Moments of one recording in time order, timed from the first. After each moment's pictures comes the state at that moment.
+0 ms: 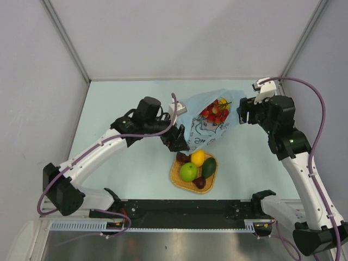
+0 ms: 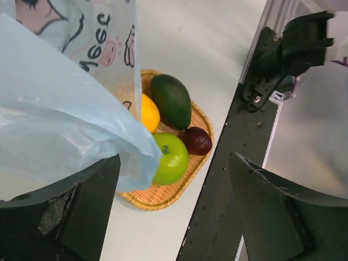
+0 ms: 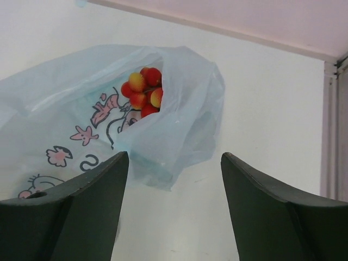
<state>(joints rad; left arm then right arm) -0.70 1.31 1.21 -0.54 0.62 -0.05 0.25 0.94 1.14 -0.51 0.00 -0.06</state>
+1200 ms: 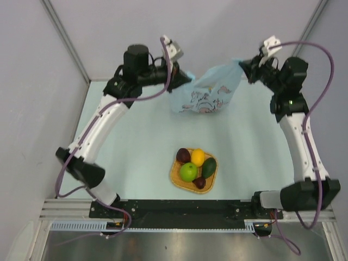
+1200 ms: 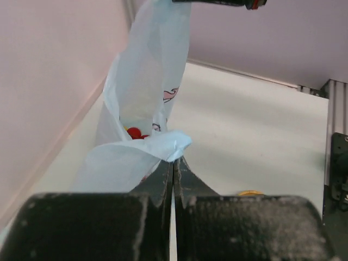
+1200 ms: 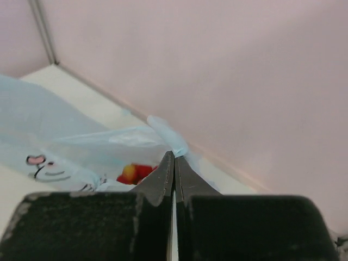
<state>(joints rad) -0.52 1.70 2.04 -0.52 0.64 0.16 0.04 1.41 1.54 -0.04 -0.54 -0.11</state>
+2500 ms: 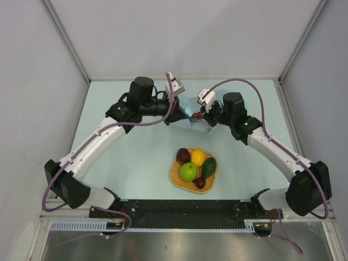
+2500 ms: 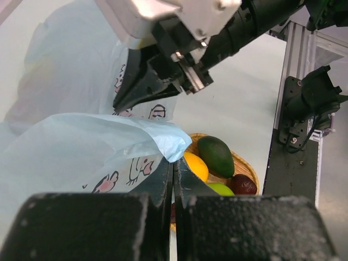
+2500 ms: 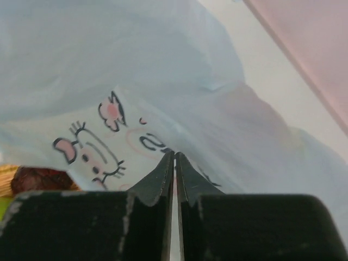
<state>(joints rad) -0.61 1.41 1.44 -0.45 0.65 0.12 0.51 1.34 1.06 -0.14 -0.34 -0.38</state>
